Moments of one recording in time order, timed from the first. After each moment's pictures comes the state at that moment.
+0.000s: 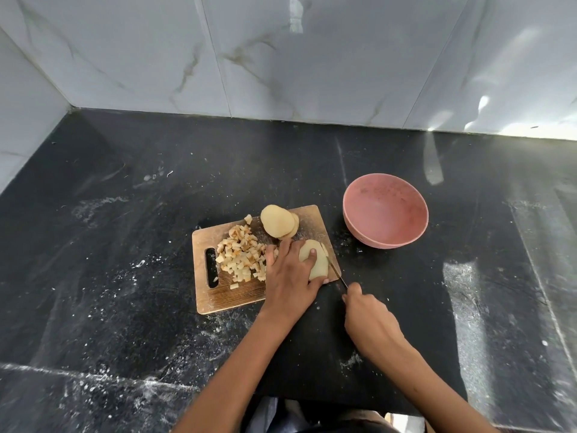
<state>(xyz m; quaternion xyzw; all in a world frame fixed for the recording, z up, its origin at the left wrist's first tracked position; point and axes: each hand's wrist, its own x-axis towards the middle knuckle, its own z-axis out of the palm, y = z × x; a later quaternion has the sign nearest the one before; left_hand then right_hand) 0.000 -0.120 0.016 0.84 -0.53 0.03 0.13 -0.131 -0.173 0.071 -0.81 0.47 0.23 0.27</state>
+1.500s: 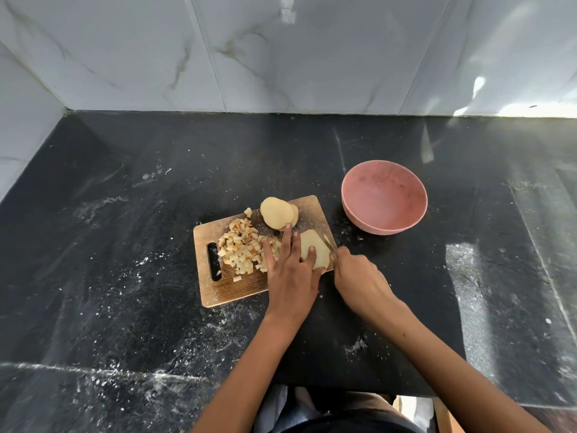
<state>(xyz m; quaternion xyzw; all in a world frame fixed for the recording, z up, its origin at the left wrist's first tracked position) -0.013 -0.107 0.008 0.85 -0.51 0.05 0.12 -0.104 -0.191 0.077 -0.83 0.45 0.16 0.28</state>
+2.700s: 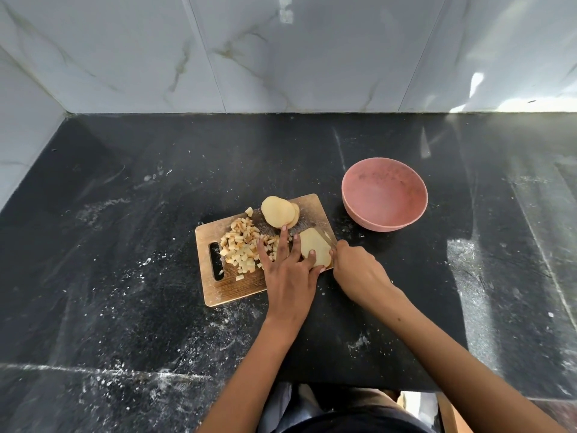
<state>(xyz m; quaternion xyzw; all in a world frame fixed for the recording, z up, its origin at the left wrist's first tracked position) -0.013 -0.101 0.013 0.86 -0.49 0.06 0.14 -0.095 -0.195 0.078 -0.83 0.46 0.18 0.27</state>
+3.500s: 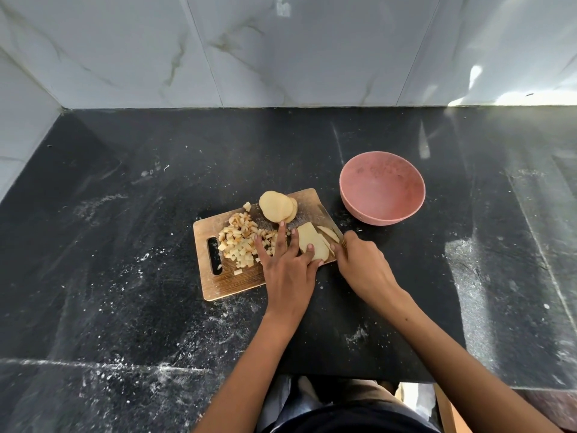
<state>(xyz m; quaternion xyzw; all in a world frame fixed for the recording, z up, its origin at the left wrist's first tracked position) -0.015 -0.100 0.009 0.86 -0.49 0.05 0.15 -0.111 -0.195 0.065 -0.83 0.47 0.04 0.31</state>
